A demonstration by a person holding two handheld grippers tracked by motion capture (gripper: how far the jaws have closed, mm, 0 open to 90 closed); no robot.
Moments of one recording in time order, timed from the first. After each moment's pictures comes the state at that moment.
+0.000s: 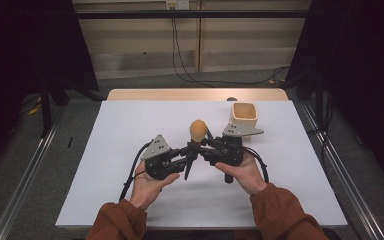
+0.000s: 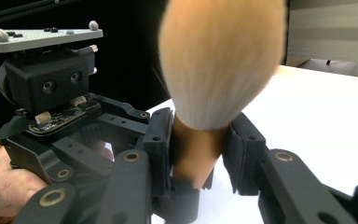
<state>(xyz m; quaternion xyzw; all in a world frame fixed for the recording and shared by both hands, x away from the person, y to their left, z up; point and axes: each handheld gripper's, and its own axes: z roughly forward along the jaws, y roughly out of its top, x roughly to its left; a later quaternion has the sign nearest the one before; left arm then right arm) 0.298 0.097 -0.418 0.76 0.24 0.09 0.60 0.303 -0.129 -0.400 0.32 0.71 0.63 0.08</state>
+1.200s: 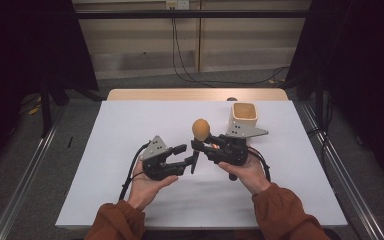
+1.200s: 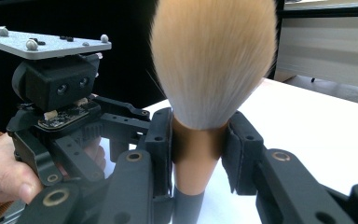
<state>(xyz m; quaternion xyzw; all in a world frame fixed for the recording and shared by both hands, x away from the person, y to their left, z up) 0.299 0.105 -0.423 0.76 0.27 0.10 0.58 0.300 -0.138 -0.393 0.29 0.72 0.62 0.12</state>
